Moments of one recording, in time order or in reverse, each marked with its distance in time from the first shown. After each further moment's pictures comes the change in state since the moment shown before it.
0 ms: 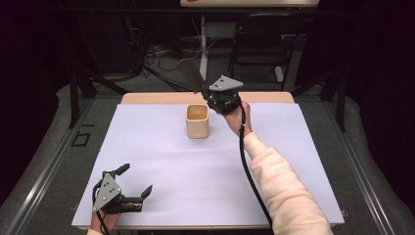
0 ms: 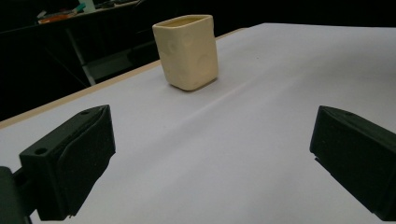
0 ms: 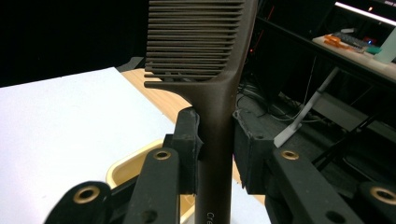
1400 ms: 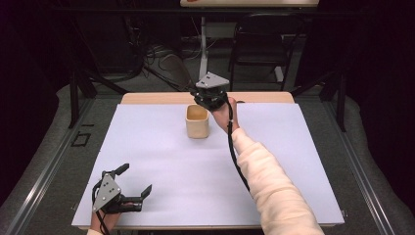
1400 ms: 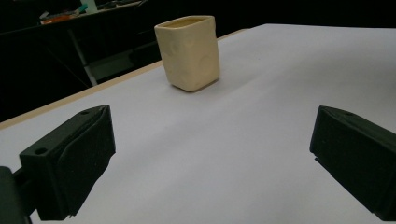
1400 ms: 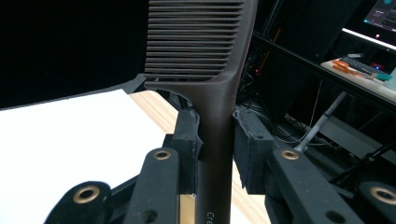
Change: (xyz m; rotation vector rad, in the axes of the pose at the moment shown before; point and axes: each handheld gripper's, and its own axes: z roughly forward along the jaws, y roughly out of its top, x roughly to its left) left arm 0.001 0.000 -0.001 -0.001 0.007 0.002; right arm 0.016 0.016 0.030 -0.075 0.023 -0.027
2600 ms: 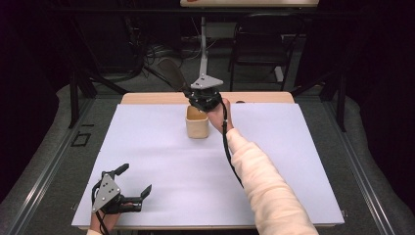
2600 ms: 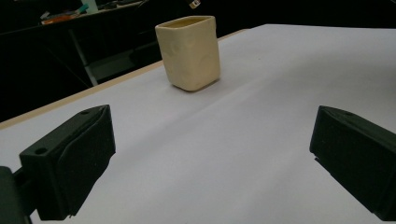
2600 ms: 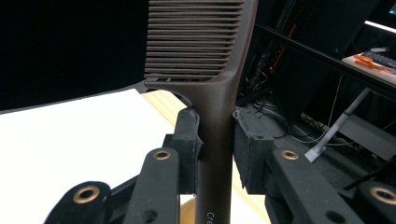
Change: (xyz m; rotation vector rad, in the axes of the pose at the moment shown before) left arm 0.000 0.000 -0.001 -0.002 0.003 -0.005; right arm 0.006 -0.007 0.021 0.009 0.055 0.025
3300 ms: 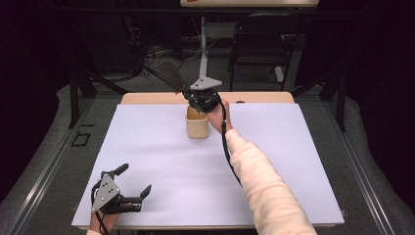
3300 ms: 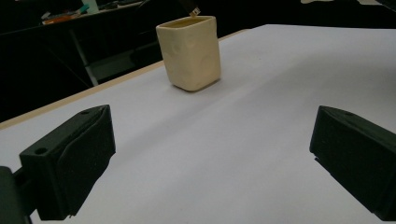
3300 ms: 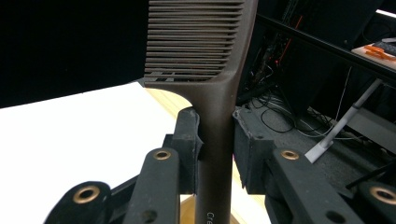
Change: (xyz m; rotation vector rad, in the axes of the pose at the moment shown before) left arm 0.000 0.000 -0.001 0.000 0.001 0.002; right arm -0.001 -0.008 0.009 0.020 0.018 0.018
